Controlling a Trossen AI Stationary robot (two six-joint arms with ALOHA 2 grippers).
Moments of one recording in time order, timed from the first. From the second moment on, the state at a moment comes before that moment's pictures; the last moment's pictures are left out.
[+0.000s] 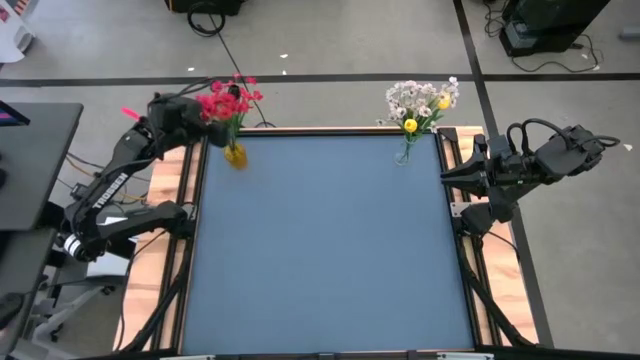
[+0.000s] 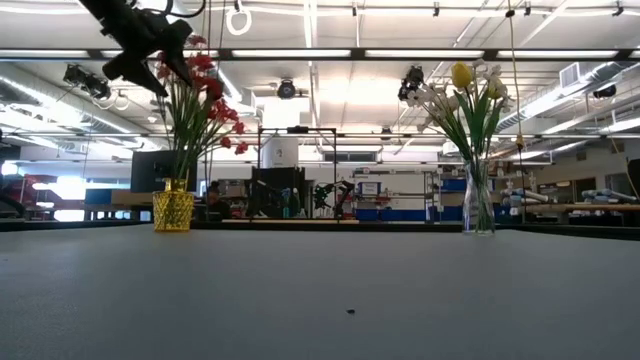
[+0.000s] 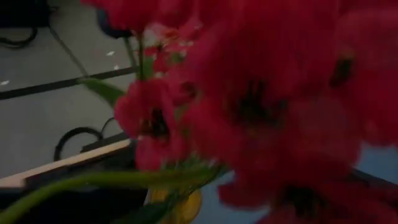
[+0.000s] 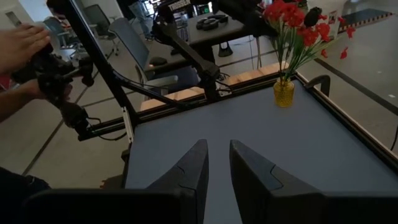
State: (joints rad) left arm 0.96 0.85 1.02 -0.73 -0.06 -0.24; right arm 0.53 0.81 1.47 -1.02 0.52 0.48
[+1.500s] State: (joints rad) left arm 0.38 0.75 1.20 -0.62 0.28 -0.28; right arm 0.53 0.81 1.47 -1.02 0.52 0.48
